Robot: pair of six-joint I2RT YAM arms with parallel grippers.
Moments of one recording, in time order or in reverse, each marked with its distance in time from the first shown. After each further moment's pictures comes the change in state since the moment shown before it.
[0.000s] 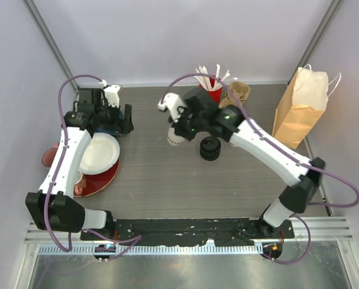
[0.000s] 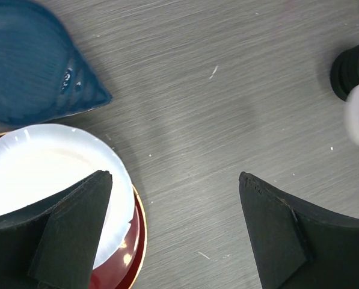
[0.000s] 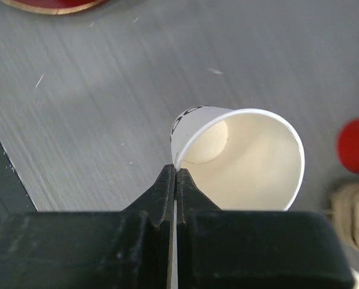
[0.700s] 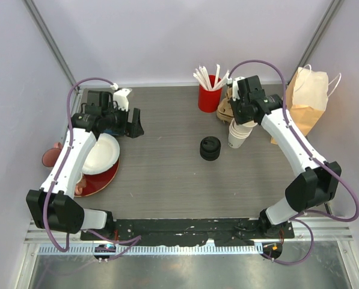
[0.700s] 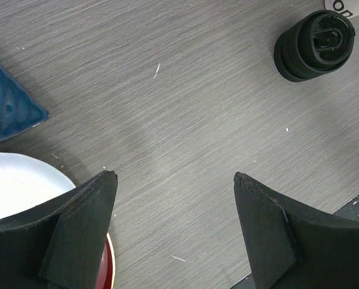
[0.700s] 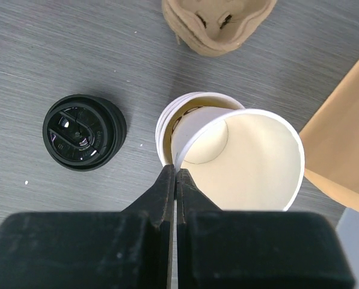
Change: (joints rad) left arm -0.054 0.000 -0.044 0.031 0.131 -0.008; right arm -0.493 -0.016 -0.222 -0.040 0.203 0.171
